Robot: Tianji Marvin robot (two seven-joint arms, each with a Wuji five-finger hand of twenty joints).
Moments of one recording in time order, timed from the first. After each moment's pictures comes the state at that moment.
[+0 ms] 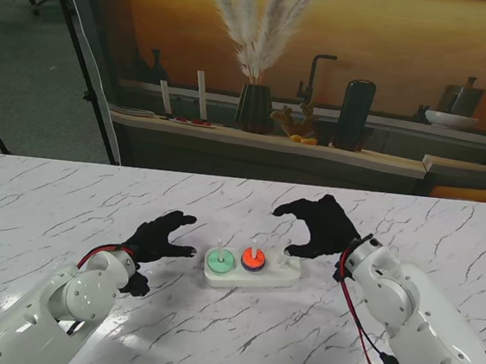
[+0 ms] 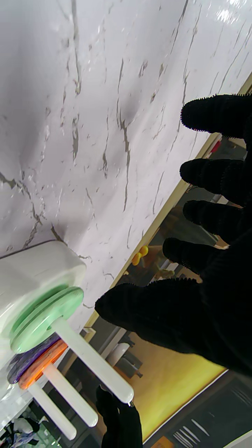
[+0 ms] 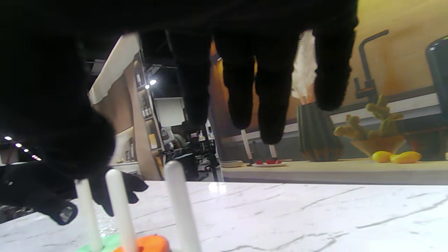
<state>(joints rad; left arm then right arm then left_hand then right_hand) 1.51 -1.10 -1.17 -1.48 0.48 -0.02 -0.06 -1.35 -1.07 1.16 -1.38 -0.85 -0.41 -0.10 1.02 -0.28 0.01 0.05 0.37 0.24 0.11 0.39 0.25 0.31 0.05 0.36 0.19 0.34 0.13 0.44 -0.08 0.54 0.54 0.57 0.21 -0.76 1.05 -0.12 0.42 -0.12 0.48 0.38 0.55 0.02 0.49 0.36 0.67 0.00 0.46 0.48 0.08 0.28 1.06 0.74</state>
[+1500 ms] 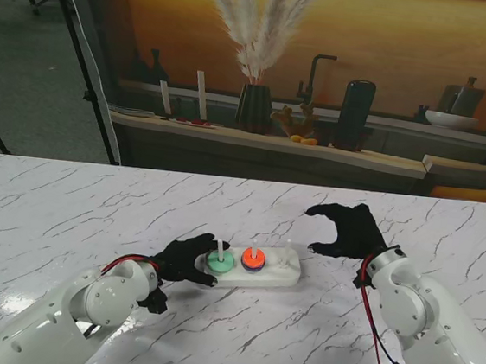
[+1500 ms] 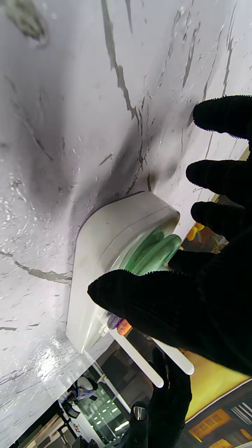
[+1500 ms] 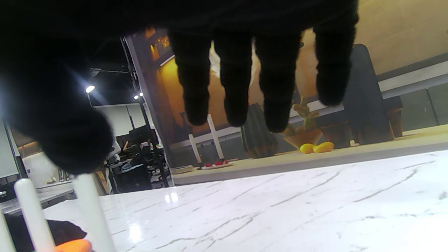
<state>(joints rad) 1.44 -1.08 -1.02 -1.45 0.46 -0.05 -0.18 -1.43 -1.07 1.27 -1.39 -0.81 -0.27 -0.08 1.05 -0.38 0.13 0.05 0.31 0.12 0.10 0.42 0.16 0.30 0.04 0.37 0.13 0.32 0.11 0.43 -0.14 0.51 0.41 0.55 0.22 -0.70 0.96 -0.12 0.42 -0.12 0.47 0.38 0.55 -0.03 0.43 0.32 0.63 0.04 0.25 0.37 0.03 0.28 0.96 0.58</state>
